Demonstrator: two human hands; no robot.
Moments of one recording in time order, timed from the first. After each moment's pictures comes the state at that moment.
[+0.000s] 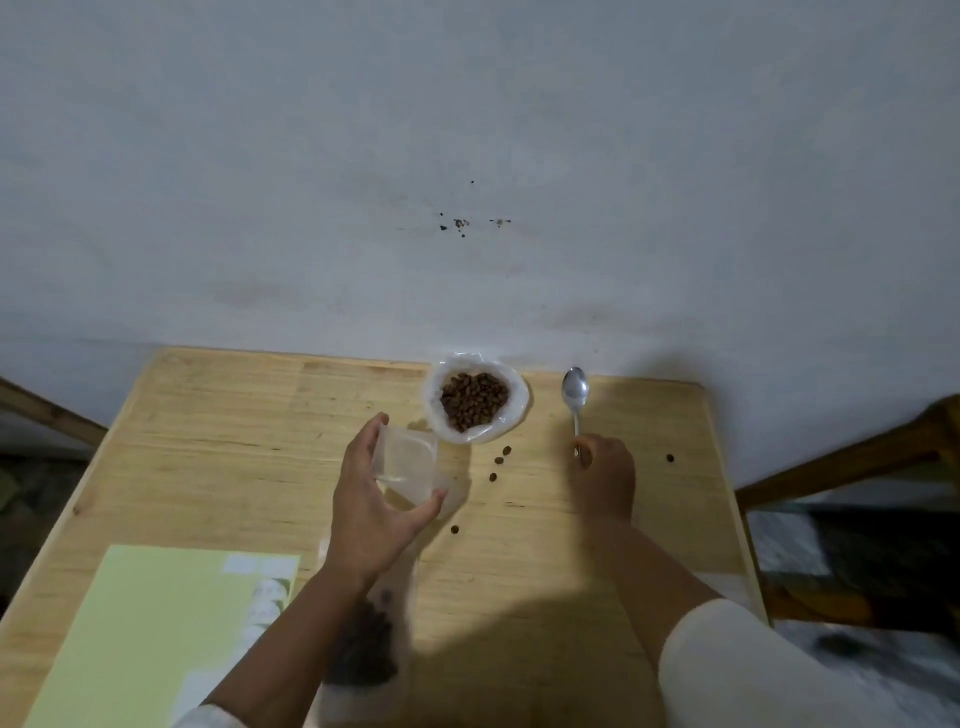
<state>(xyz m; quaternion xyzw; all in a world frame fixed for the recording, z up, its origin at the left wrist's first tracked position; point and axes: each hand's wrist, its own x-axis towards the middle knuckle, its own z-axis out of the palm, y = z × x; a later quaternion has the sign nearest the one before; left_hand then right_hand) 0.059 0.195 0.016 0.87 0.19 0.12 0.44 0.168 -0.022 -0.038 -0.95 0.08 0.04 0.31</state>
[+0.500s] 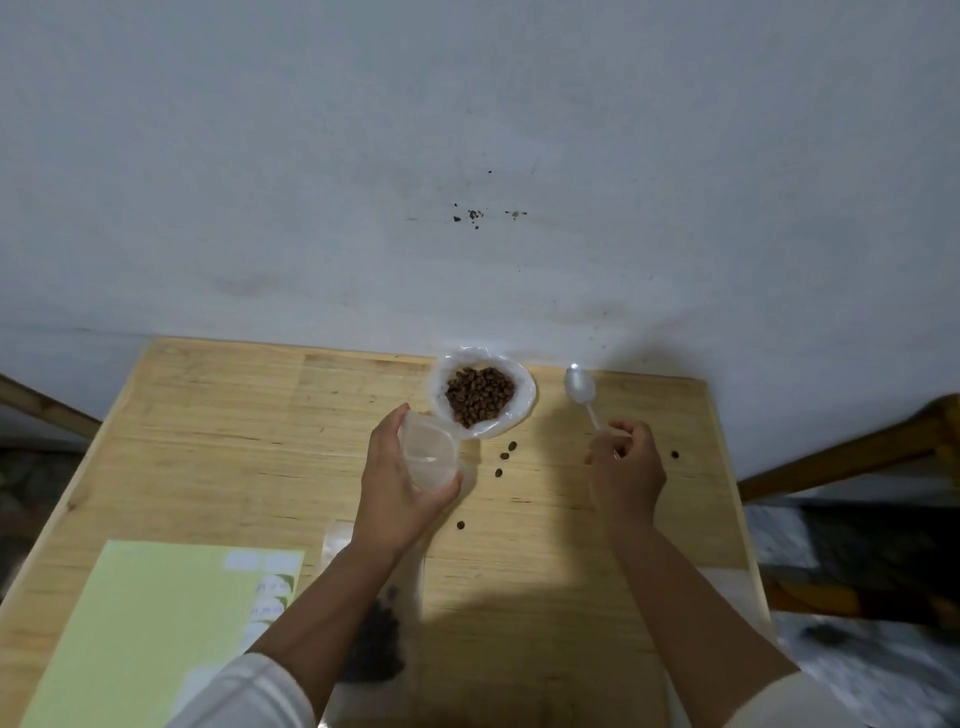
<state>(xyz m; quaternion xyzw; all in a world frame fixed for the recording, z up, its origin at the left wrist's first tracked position) 0.078 0.189 0.006 0.87 0.19 0.09 0.44 0.155 -0.012 0.012 -0.84 0.21 -0.02 0.51</state>
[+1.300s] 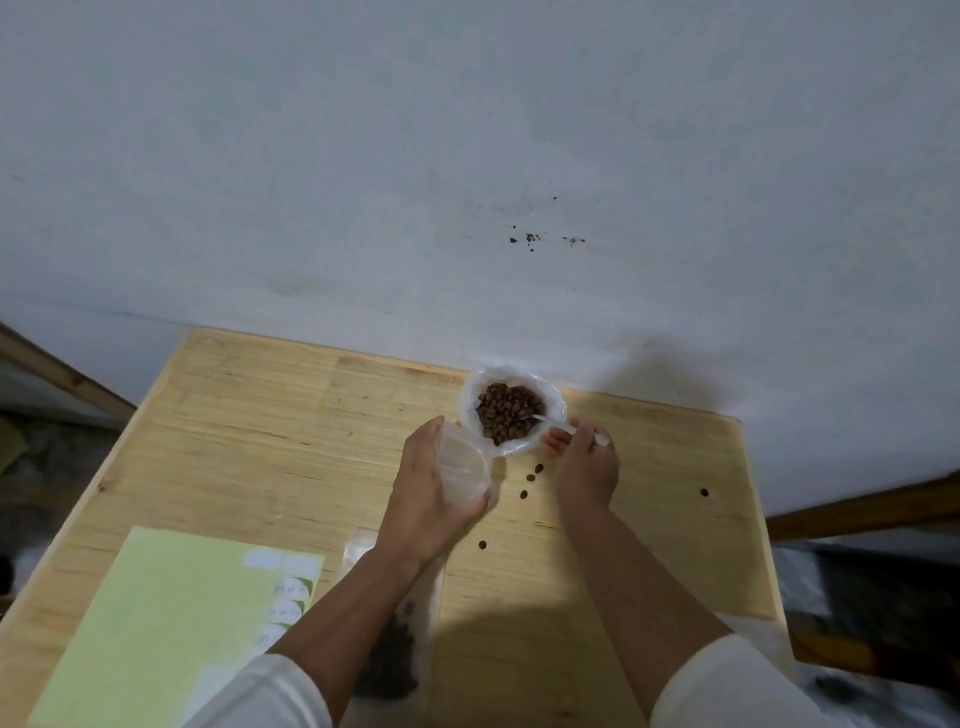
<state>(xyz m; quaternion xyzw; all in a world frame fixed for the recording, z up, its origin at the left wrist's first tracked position) 0.083 0.192 0.010 0.88 0.19 0.05 0.44 0.178 0.063 0.007 -0.67 0.29 0.05 0.68</state>
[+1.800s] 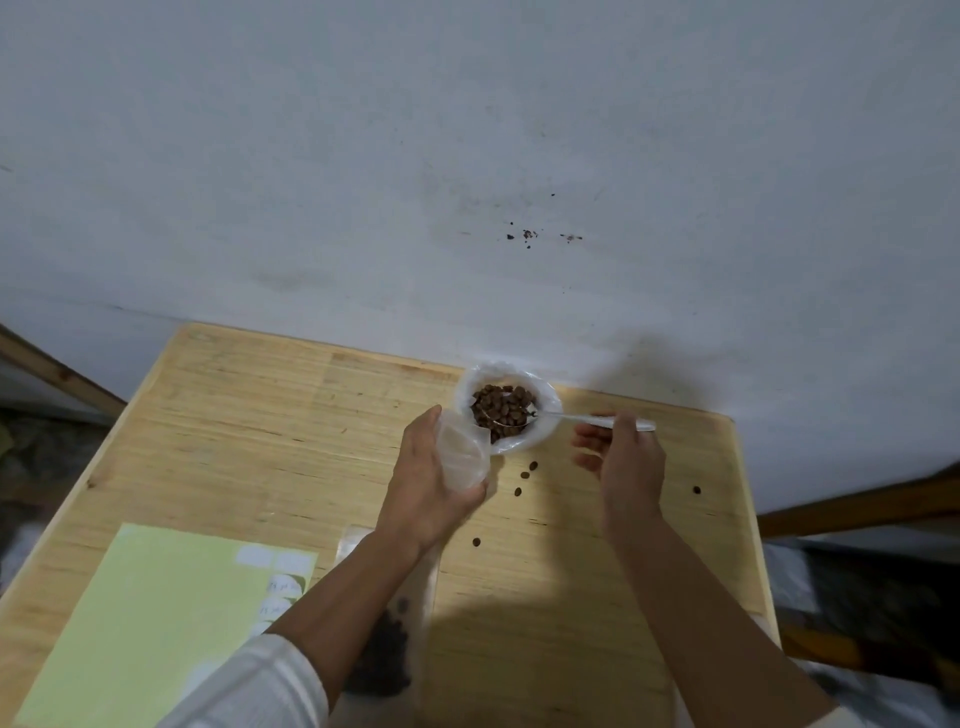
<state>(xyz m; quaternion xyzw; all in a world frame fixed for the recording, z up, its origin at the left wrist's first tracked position) 0.092 0.192 0.013 0.88 0.19 0.03 0.44 0.175 0.031 0.049 -0.66 0.22 0.05 0.71</state>
